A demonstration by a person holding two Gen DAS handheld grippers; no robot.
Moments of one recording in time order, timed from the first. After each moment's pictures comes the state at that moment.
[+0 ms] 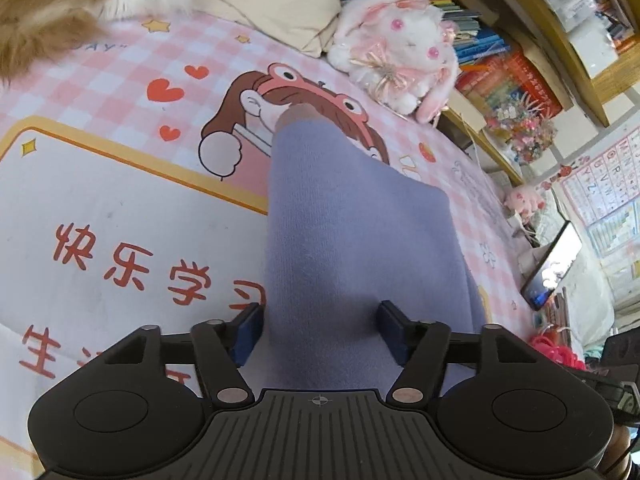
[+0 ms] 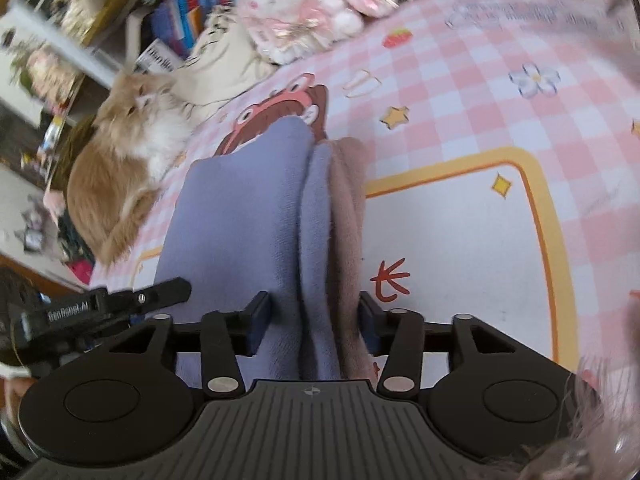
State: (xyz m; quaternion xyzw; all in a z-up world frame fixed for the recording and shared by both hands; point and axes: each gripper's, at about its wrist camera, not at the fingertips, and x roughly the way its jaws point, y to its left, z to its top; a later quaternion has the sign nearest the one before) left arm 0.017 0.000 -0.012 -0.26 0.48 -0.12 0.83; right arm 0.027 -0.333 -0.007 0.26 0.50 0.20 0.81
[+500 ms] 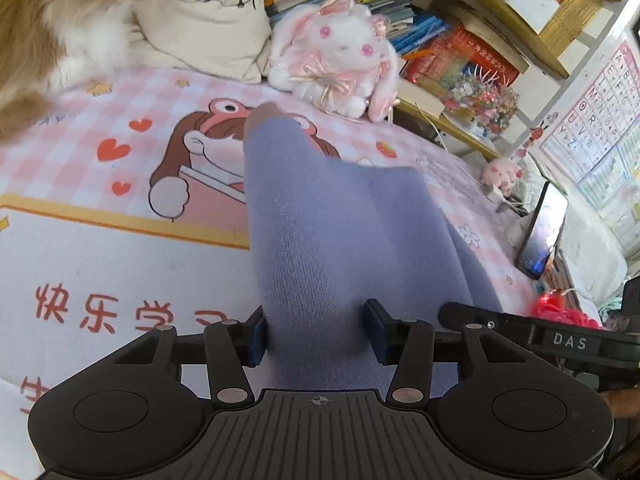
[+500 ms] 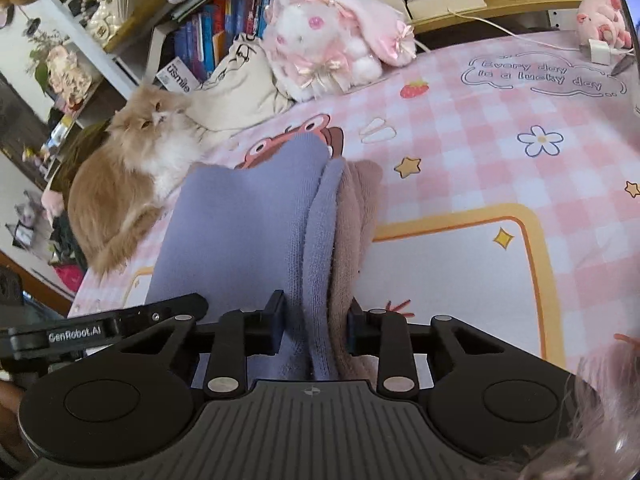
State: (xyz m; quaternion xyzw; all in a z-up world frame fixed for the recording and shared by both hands) left arm 0.005 -0.032 0.004 -0.16 0.45 -0.16 0.86; right arm 0.013 -0.322 0.015 0.20 0.44 0.20 0.85
